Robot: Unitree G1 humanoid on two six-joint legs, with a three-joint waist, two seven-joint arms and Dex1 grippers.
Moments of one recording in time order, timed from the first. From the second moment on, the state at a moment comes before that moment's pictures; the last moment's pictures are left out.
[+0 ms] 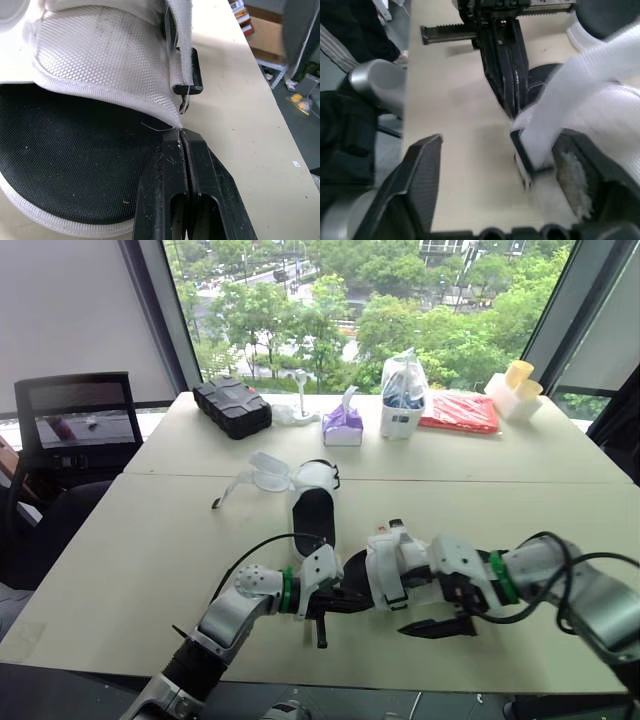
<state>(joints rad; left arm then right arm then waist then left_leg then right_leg) -0.38 0.29 -0.41 0.06 -0.21 0.32 -1.05 -0.25 -1.06 0.06 -0.45 0.44 0.62 1.23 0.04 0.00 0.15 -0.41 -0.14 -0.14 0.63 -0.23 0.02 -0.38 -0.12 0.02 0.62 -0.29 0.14</state>
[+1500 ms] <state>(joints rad) -0.41 0.27 -0.42 0.10 -0.21 0.31 -1.09 0.05 -0.91 -0.05 -0.57 0.57 0.83 0.89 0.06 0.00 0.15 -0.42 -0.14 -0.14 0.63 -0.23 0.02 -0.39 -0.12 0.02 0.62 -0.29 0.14</state>
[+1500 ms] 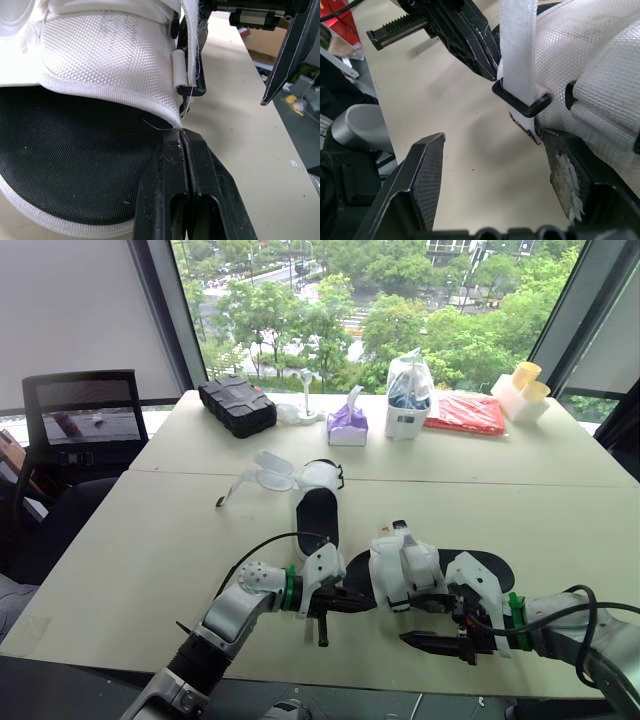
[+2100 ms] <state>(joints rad) -0.41 0.27 -0.42 0.10 -0.21 0.31 -1.09 -0.04 -0.83 0.00 -0.46 0.67 0.91 0.92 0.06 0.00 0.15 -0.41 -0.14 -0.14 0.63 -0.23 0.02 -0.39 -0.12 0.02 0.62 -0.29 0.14</state>
